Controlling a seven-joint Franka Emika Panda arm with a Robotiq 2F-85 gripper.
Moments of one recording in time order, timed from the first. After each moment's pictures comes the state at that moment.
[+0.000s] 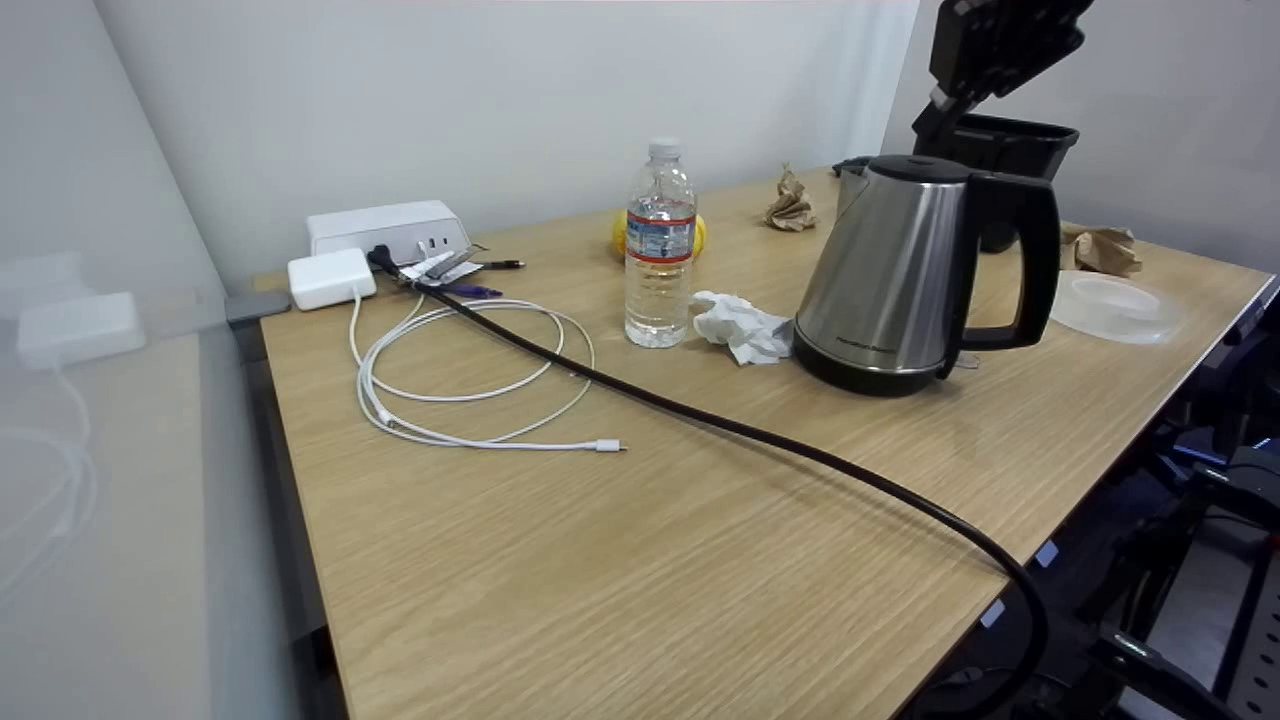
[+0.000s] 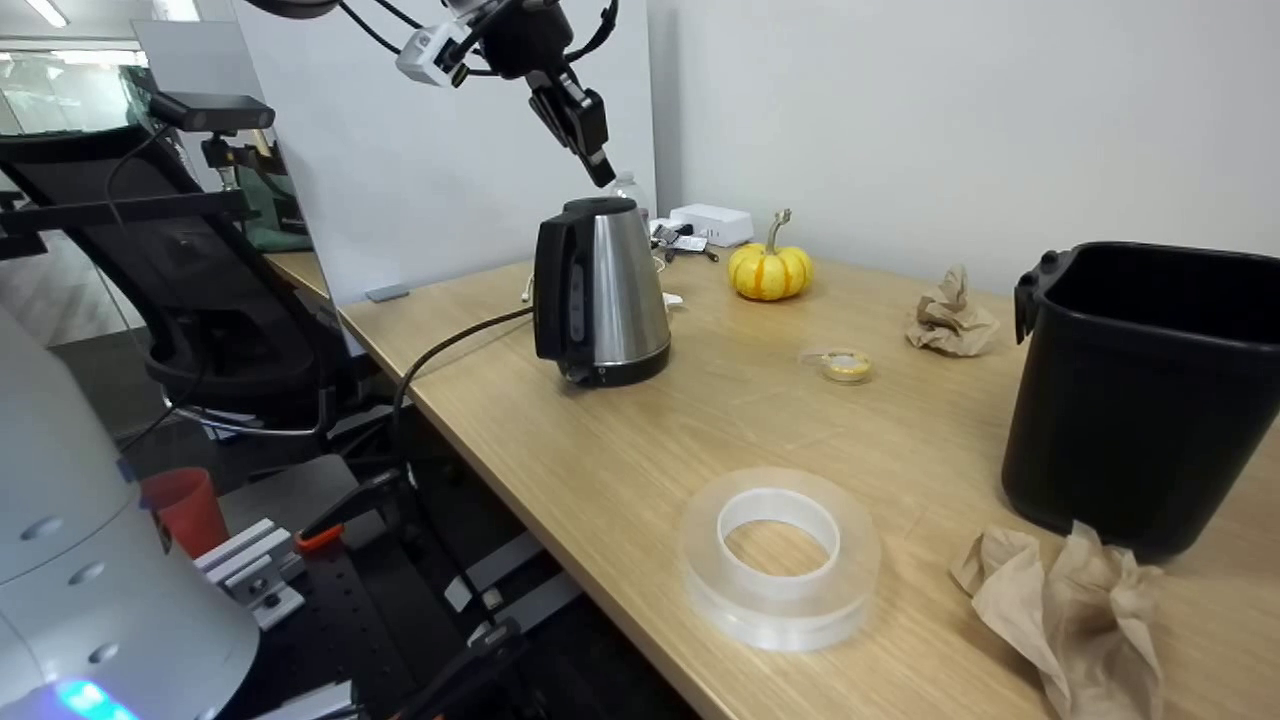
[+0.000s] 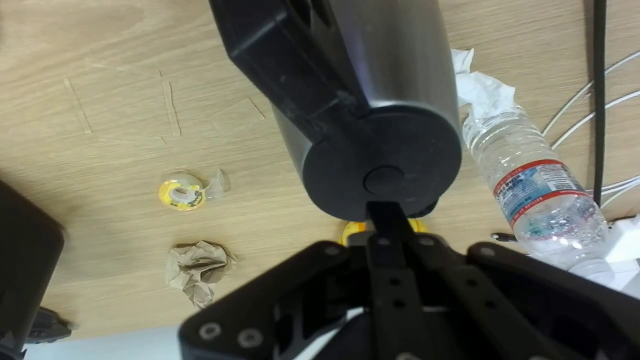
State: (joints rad) arm -0.06 -0.51 0.24 -2.78 0.00 2.77 0.39
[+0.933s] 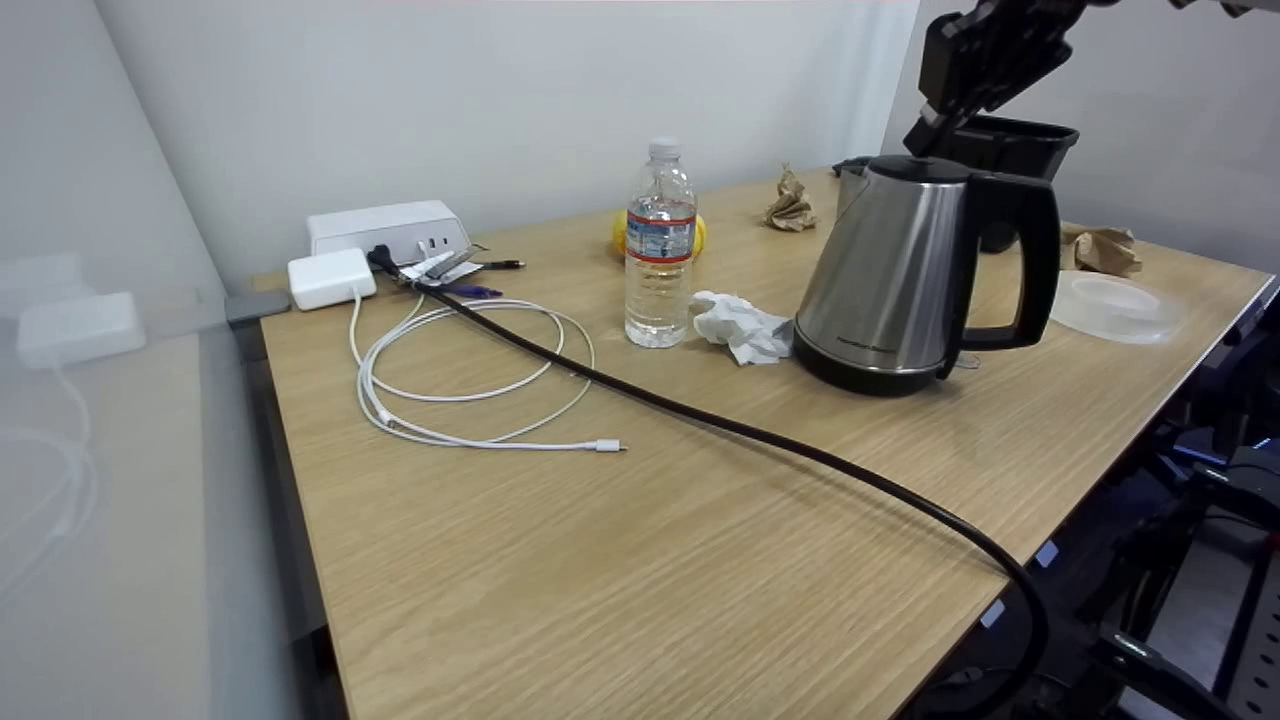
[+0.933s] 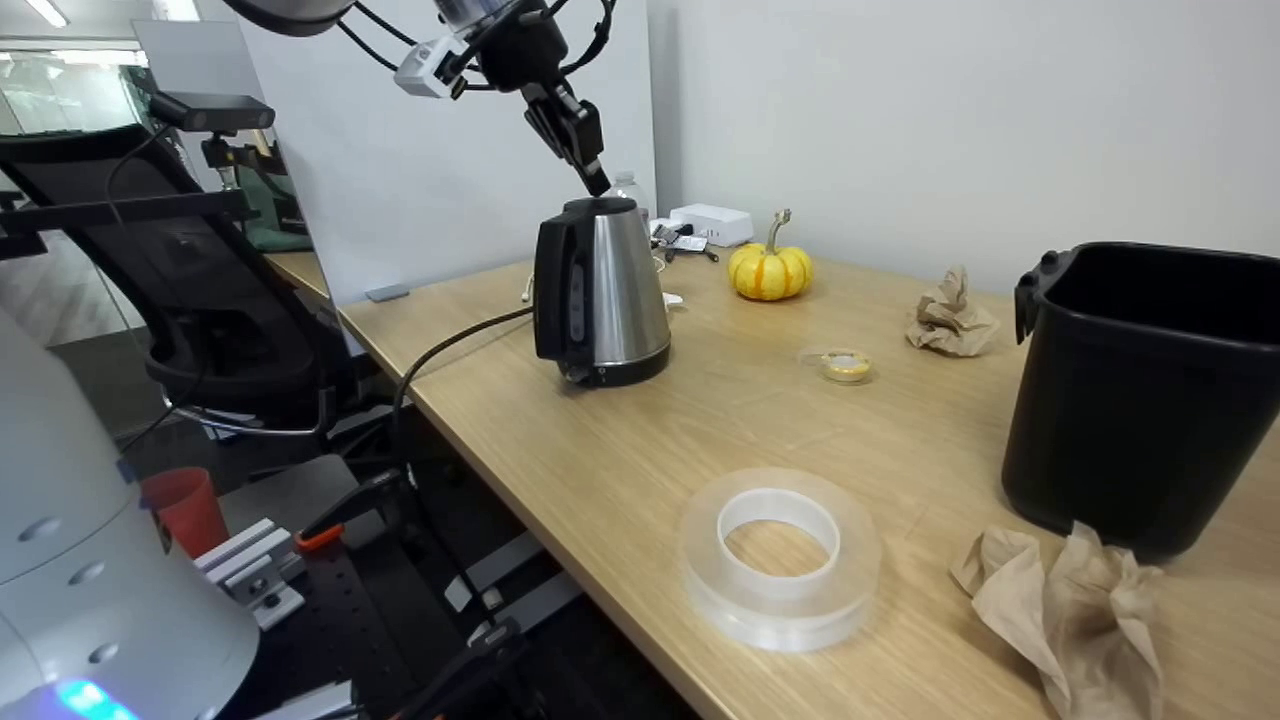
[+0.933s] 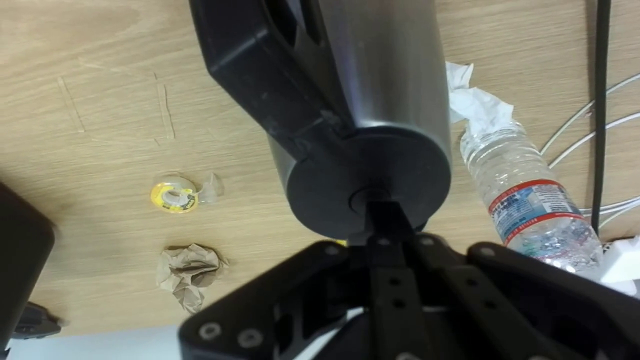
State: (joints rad) arm -0.08 -0.49 0.28 -2.78 -0.04 2.78 0.41
